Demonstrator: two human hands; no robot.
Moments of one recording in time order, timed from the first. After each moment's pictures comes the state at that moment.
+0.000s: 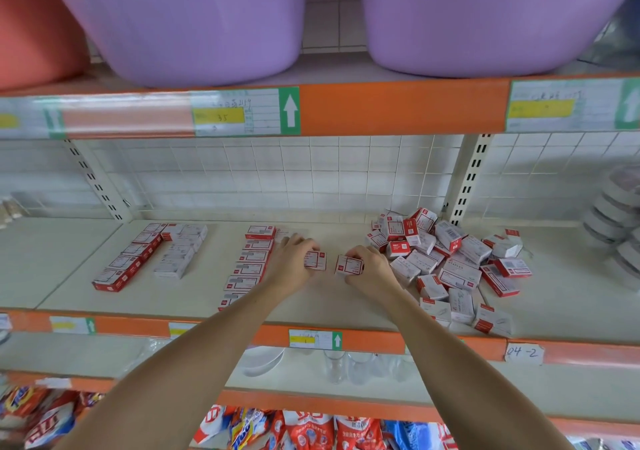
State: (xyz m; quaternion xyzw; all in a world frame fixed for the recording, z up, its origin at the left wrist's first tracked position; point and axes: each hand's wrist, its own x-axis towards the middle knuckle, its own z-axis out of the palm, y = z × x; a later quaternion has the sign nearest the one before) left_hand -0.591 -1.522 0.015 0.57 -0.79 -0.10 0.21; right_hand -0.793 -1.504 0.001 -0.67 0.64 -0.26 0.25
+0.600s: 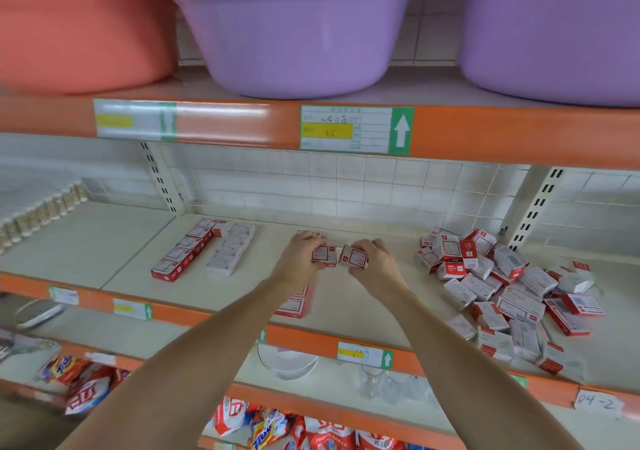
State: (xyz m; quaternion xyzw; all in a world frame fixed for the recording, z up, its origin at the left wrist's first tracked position) left_hand -0.513 -1.530 0.039 0.57 -0.76 -0.13 0.28; right_hand -0.705 -1.531 0.023 -0.71 0.60 -0.30 0.23
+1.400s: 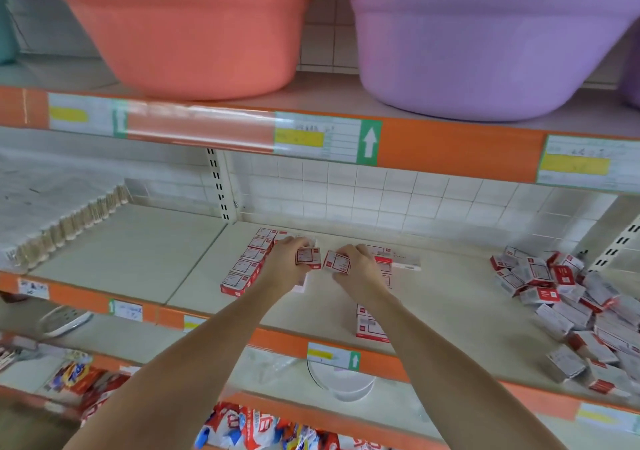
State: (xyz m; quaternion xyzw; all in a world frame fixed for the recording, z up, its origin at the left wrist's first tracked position) left_hand -0.310 -1.551 0.033 0.62 -0.71 -0.15 0.31; right_hand -0.500 -1.554 0.026 -0.72 0.60 -0.25 0.23
